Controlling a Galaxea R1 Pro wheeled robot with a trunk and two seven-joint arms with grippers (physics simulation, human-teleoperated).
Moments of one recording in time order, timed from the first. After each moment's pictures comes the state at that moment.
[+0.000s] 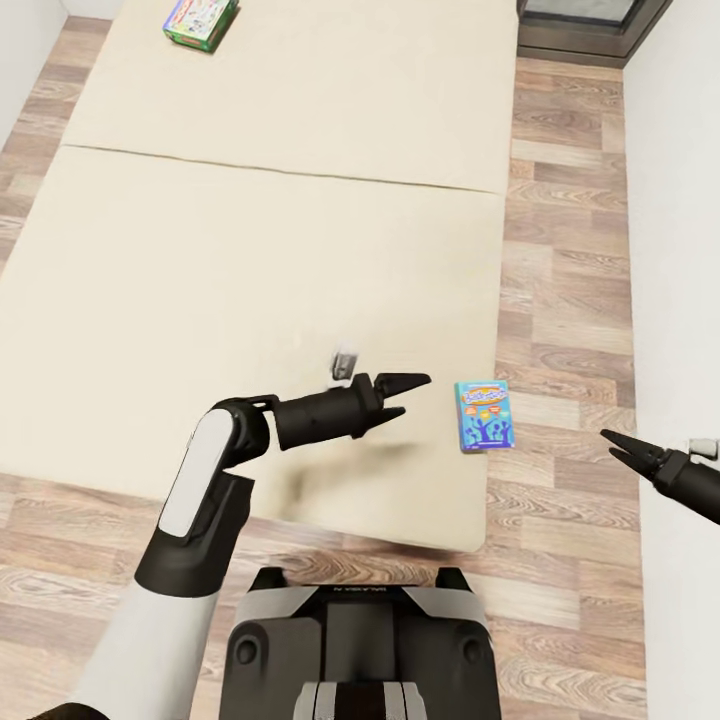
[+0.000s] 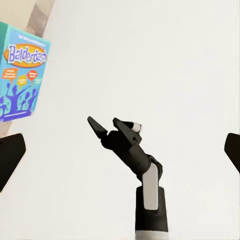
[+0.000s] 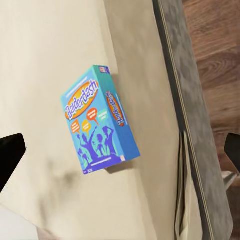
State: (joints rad) left arm -0.76 -0.15 -0.25 -1.61 1.62 1.02 0.42; right arm -0.49 -0.36 -0.69 -1.41 -0.41 1.04 1.01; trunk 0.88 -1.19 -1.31
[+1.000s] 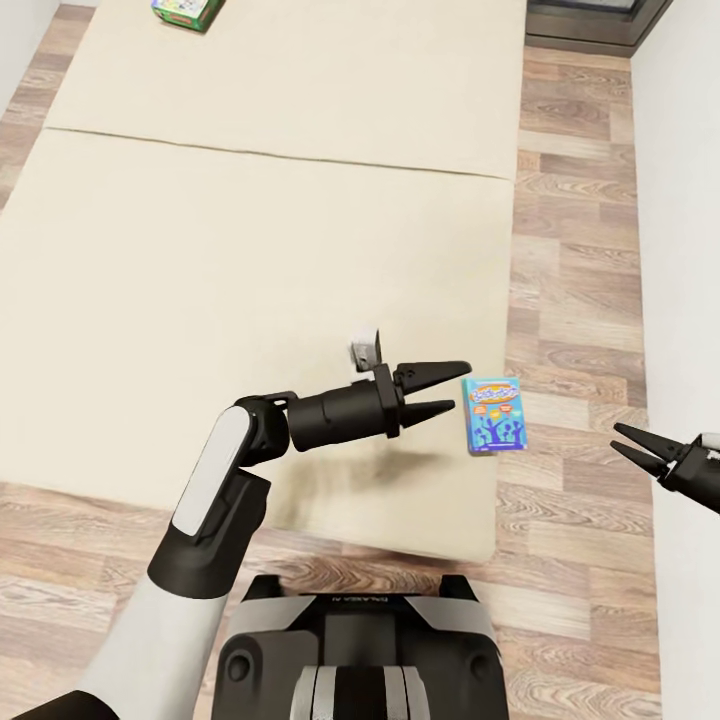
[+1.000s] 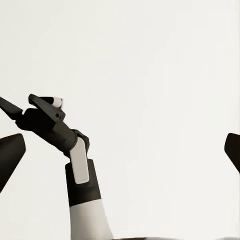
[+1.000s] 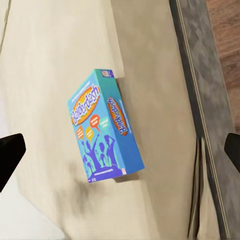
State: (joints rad) left arm -0.79 -0.16 -0.34 -1.61 1.72 1.01 0.20; right arm -0.47 -0.45 -0.62 -1.33 -0.60 1.04 1.03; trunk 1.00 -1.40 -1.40
